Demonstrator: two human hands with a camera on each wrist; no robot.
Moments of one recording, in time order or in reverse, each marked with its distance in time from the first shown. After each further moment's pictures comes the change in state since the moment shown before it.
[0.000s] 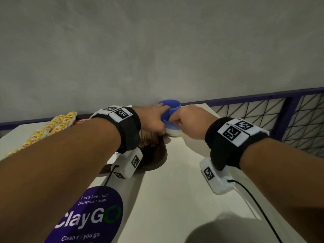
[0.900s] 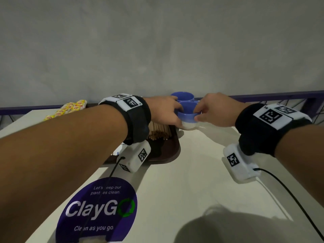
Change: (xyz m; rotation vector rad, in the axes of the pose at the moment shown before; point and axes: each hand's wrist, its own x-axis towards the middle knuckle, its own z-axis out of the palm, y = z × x) left_hand -0.006 -0.015 0.000 0.040 0.010 0.123; right_hand 0.018 0.026 -0.003 0.046 -0.043 0.080
